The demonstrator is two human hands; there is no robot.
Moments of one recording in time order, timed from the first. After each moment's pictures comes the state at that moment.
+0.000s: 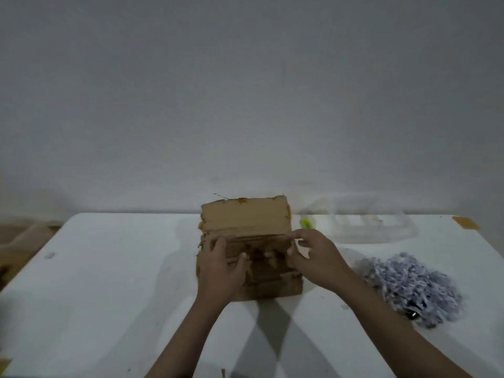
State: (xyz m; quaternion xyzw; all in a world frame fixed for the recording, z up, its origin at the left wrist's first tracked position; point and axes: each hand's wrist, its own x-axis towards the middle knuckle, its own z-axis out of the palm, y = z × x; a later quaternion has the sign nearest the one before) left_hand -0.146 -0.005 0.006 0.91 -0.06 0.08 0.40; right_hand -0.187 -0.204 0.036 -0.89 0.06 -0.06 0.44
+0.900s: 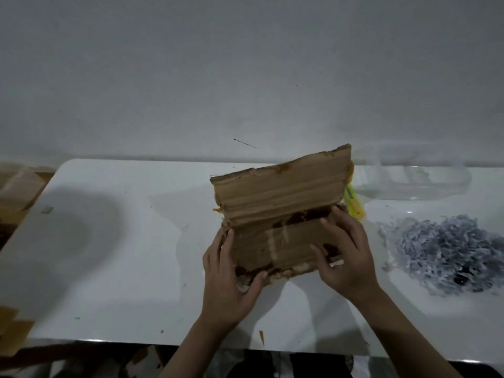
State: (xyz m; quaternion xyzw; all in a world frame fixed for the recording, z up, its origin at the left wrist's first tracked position) left_hand -0.178 0.070 -0.067 0.90 -0.18 0.12 0.38; right_hand -0.197 -0.165 -0.059 -0.90 -0.05 -0.32 0.28
